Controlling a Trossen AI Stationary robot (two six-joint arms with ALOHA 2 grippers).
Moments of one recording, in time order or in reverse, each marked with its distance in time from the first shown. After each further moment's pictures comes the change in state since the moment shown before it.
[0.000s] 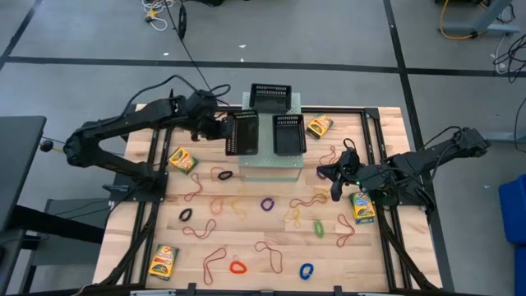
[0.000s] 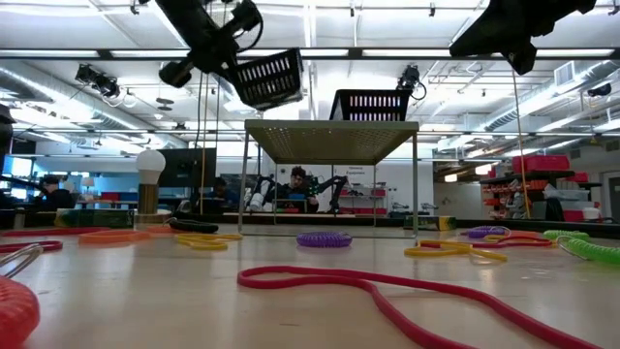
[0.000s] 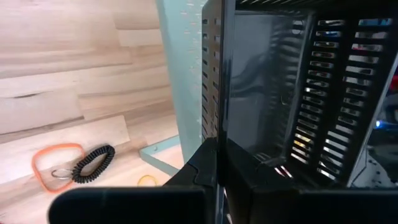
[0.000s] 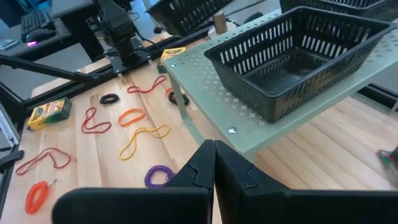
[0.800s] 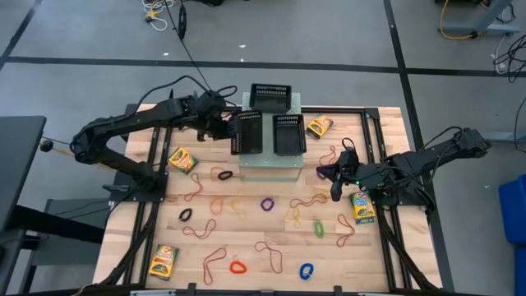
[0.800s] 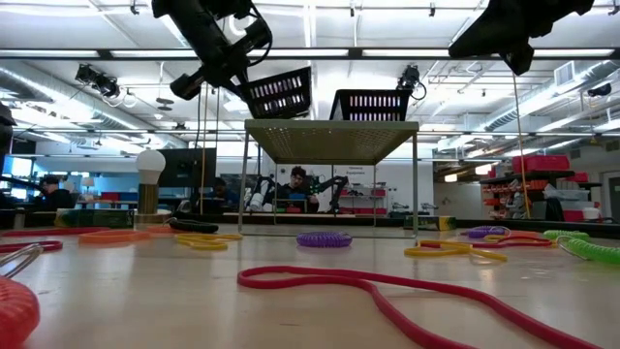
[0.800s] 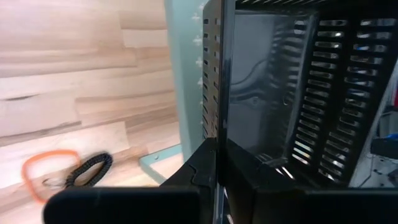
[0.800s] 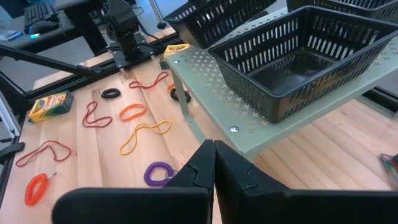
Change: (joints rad) left arm 0.018 0.087 0.001 0.055 0.002 -0.025; right arm -0.011 0.000 0.000 0.004 -0.031 -0.034
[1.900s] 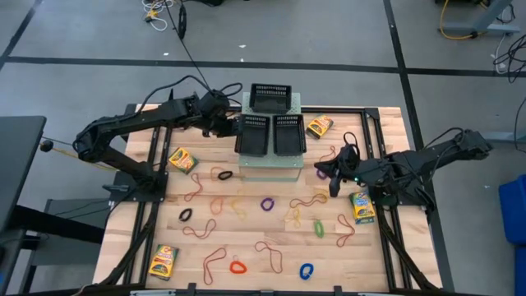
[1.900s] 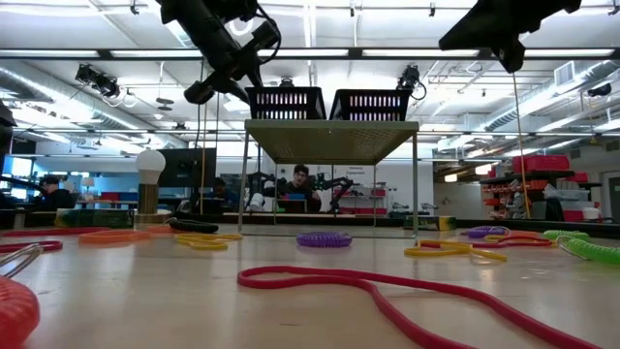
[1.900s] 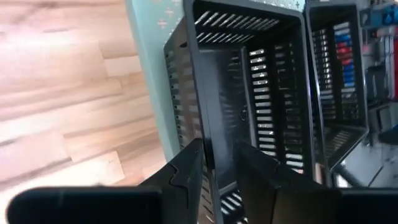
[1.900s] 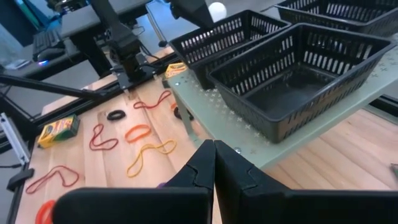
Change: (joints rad) left arm 0.000 0.029 0.000 0.080 -0.029 0.128; right arm -0.046 0.000 0.000 0.080 -0.013 0.004
